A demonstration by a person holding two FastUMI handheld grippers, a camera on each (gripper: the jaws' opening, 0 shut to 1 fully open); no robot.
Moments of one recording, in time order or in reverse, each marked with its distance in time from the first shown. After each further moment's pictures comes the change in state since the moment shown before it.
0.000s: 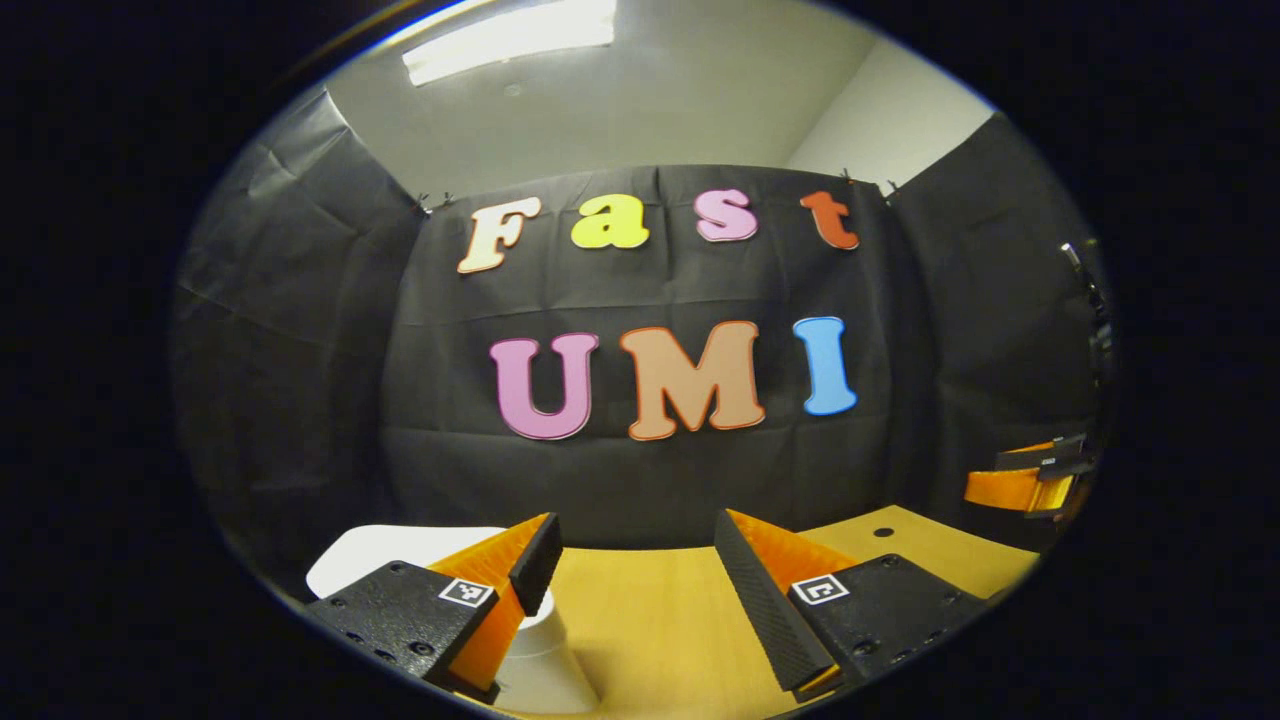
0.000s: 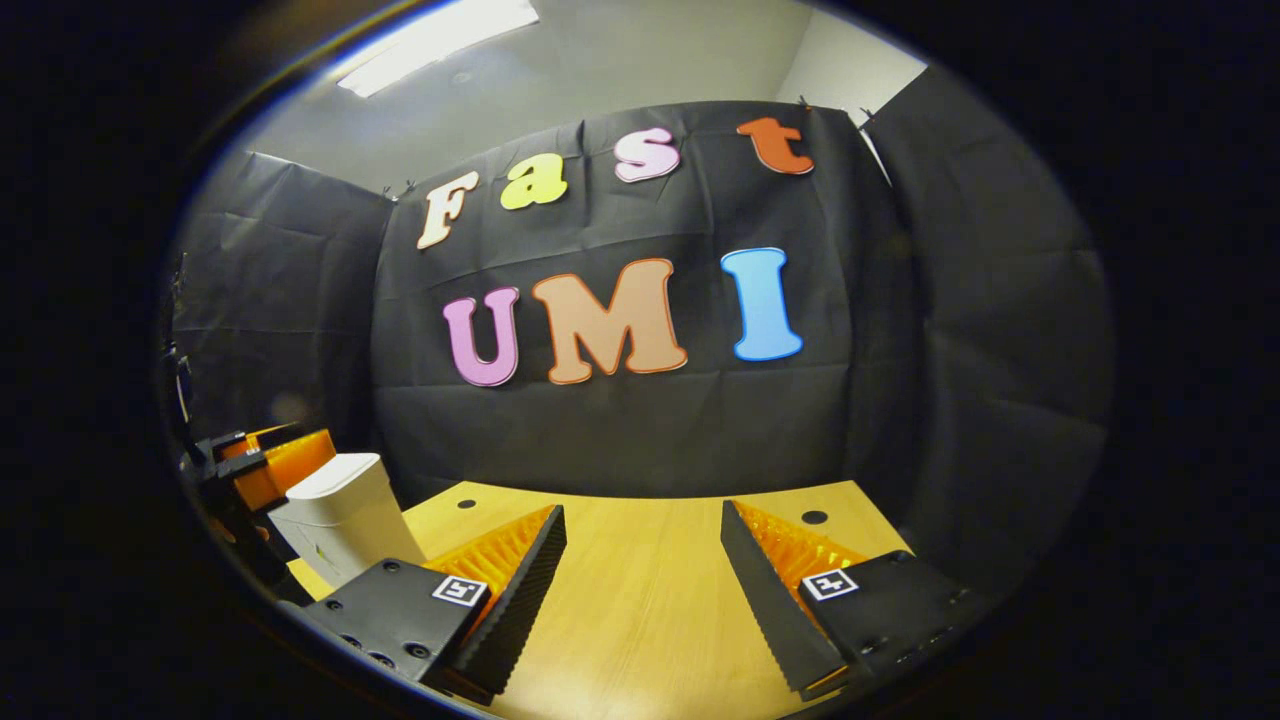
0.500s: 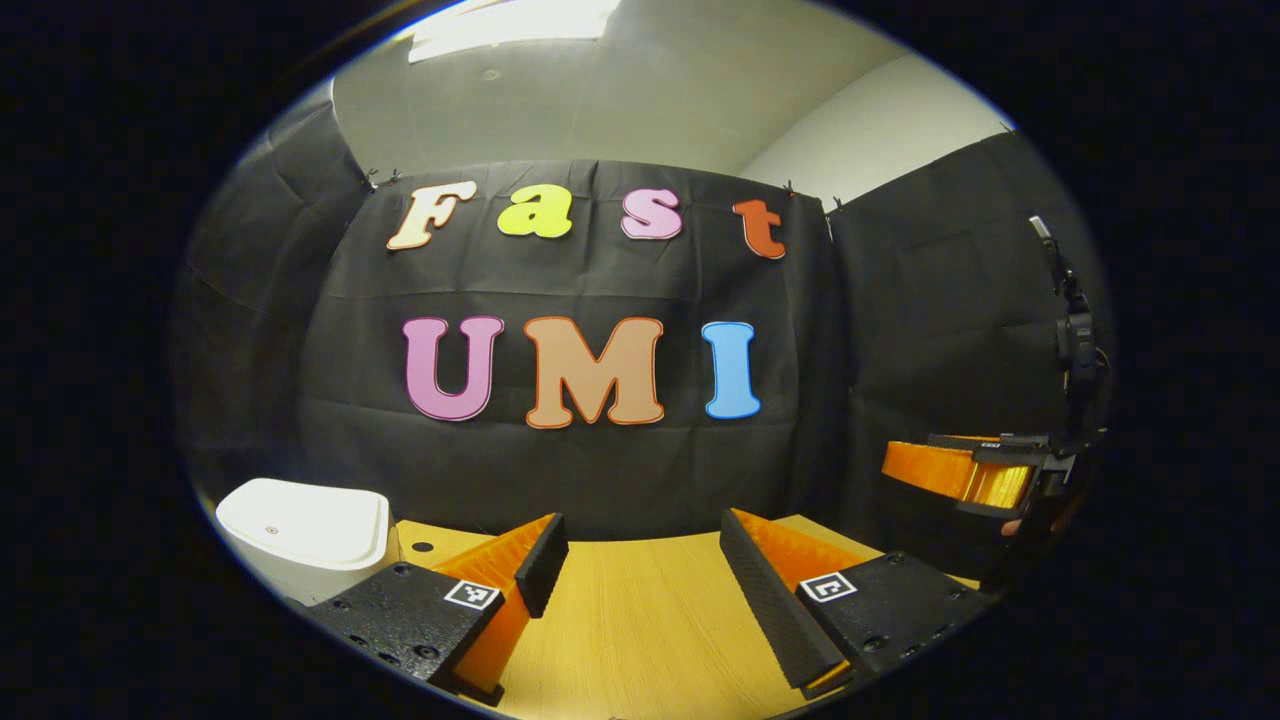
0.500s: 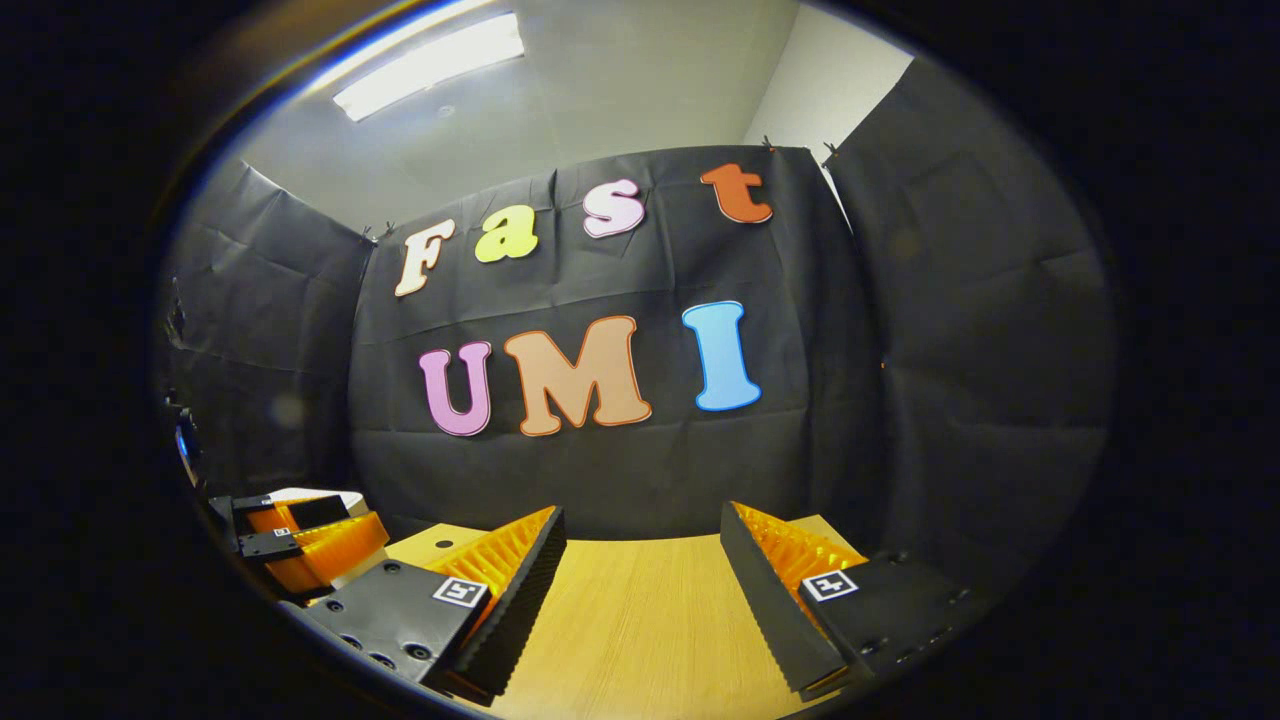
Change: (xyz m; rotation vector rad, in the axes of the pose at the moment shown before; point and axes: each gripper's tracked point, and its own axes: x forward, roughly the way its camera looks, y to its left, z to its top) left arm -0.007 -0.084 -0.007 -0.086 0.012 -0.165; right arm -0.032 -0.027 0.031 0.025 -0.153 -0.063
